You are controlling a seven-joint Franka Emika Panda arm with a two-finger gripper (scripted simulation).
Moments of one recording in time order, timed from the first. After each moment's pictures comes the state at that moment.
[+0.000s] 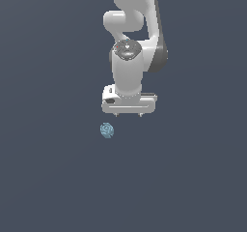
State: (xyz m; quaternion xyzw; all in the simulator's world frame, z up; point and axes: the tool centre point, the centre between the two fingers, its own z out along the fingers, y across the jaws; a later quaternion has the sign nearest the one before) arm -0.006 0.021 0.173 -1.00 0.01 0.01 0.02
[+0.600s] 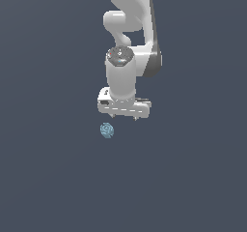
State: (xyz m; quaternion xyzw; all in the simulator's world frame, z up) arm -0.004 0.003 0.157 -1.00 0.08 0.01 0.02
